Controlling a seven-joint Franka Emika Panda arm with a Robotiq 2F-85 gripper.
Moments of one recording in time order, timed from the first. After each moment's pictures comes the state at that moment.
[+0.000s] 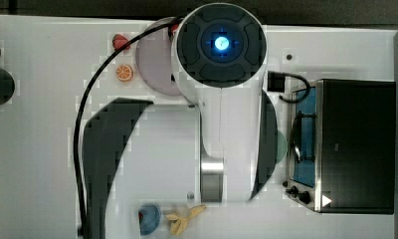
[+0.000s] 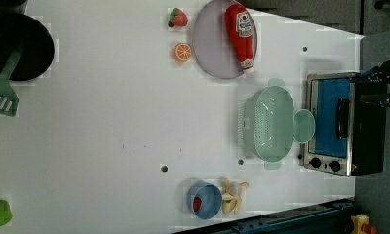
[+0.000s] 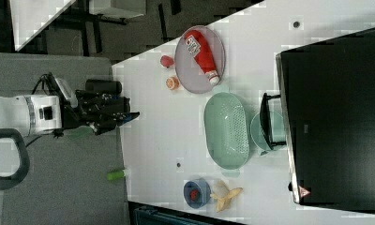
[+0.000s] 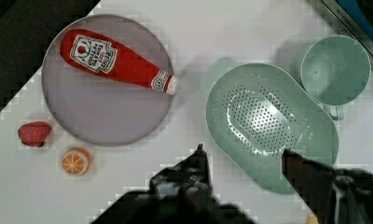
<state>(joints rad) 0.01 -0.02 -0.01 -1.79 -0.02 0.17 0.04</state>
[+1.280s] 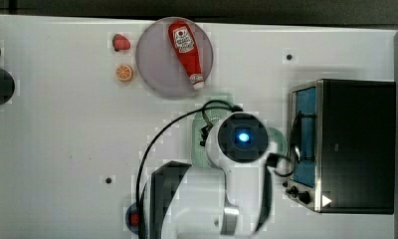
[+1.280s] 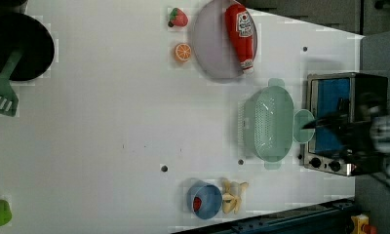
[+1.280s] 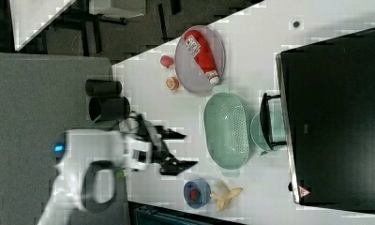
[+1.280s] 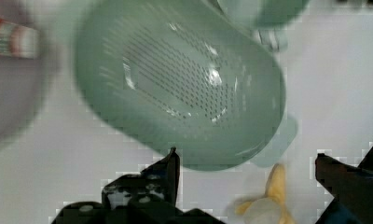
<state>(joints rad) -0.02 -0.13 -0.05 -2.38 -0.01 0.50 0.17</state>
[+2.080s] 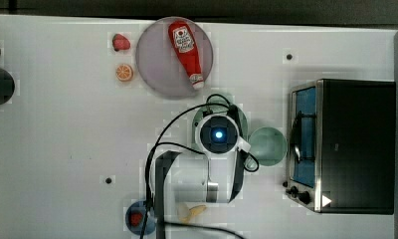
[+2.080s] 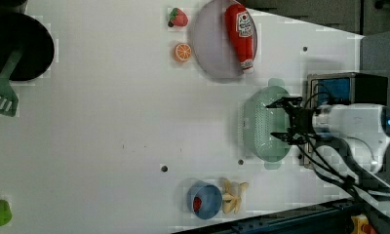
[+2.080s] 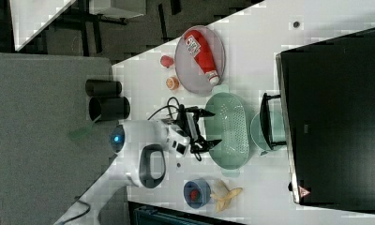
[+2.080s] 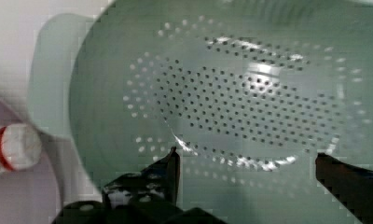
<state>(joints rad) -0.03 0.21 -0.02 -2.43 -0.02 1.05 0.57</state>
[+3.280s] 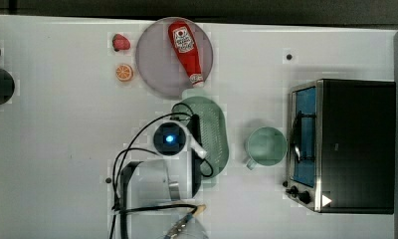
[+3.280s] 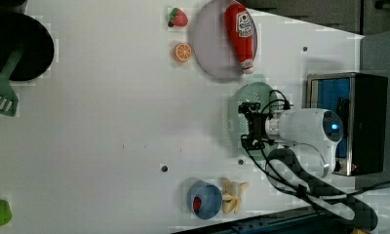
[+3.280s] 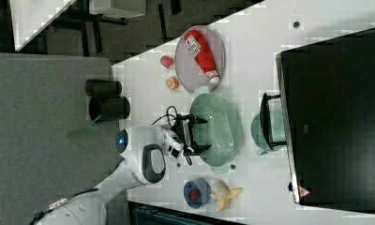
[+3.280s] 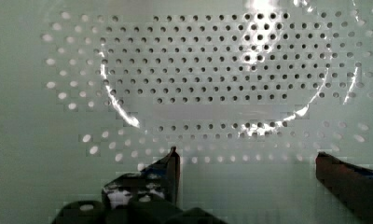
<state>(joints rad) 0.14 0.36 0.04 -2.45 -0.02 1.19 0.85</state>
